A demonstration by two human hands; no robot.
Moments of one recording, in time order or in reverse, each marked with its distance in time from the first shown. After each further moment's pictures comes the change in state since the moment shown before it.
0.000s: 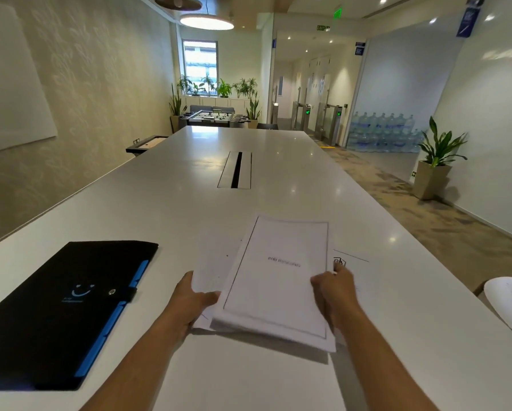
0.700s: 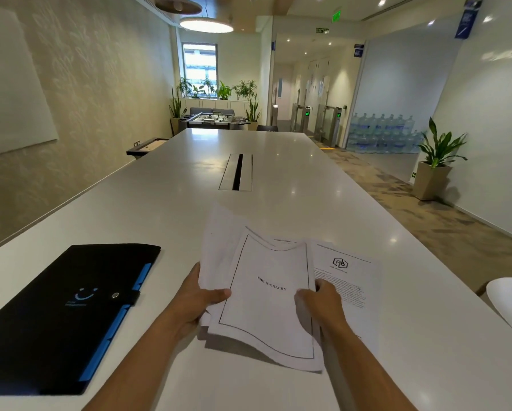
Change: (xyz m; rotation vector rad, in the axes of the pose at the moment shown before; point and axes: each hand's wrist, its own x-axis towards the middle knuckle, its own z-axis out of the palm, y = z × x) left_hand -0.013 0.027 0.000 -0.155 -0.220 0.099; right_hand -0.017 0.022 0.021 -0.313 -0.029 -0.073
